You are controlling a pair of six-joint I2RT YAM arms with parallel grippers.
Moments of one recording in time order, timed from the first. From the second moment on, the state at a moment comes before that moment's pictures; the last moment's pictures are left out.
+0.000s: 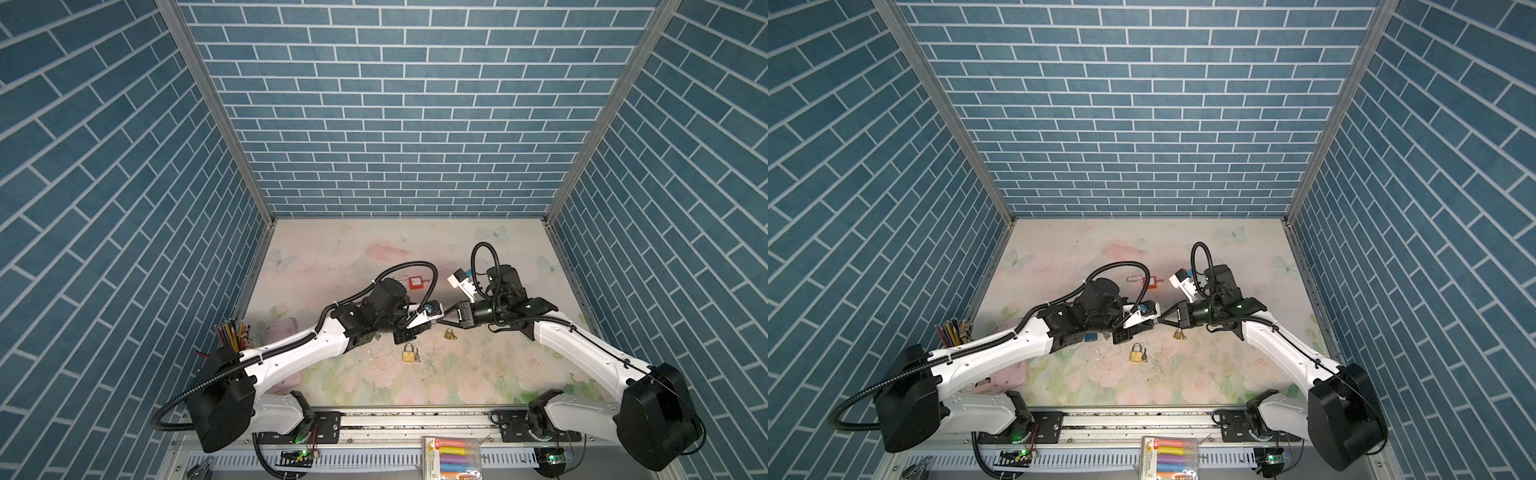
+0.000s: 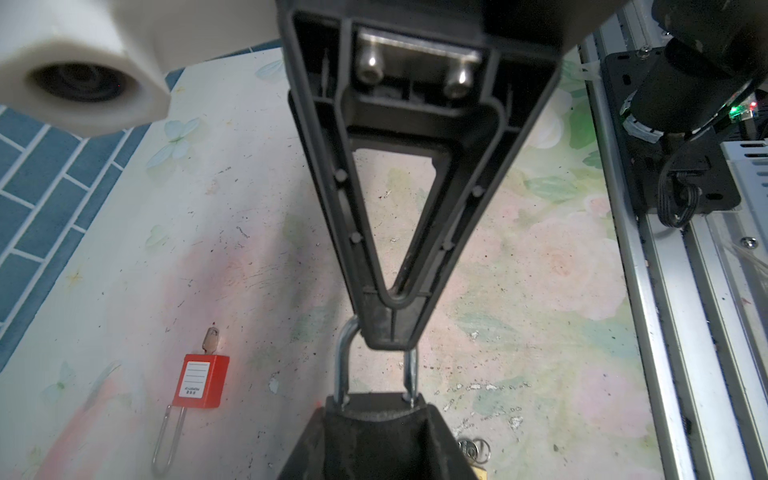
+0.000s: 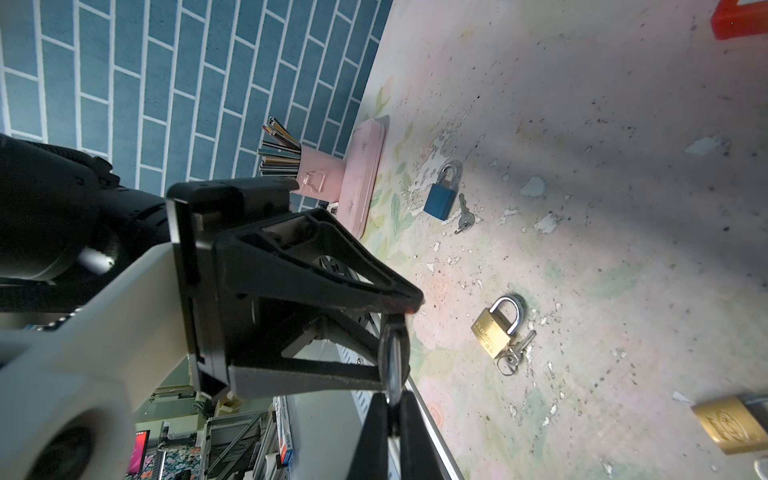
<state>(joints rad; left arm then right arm) -0.87 1.32 0.87 -0.22 0.31 0.50 0.52 1.22 0.76 -0.31 -0.95 0.45</state>
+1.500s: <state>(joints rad) -0.85 1.42 0.95 -0.30 0.25 0.43 0.53 1.40 0.72 -0.07 -1.00 0.50</state>
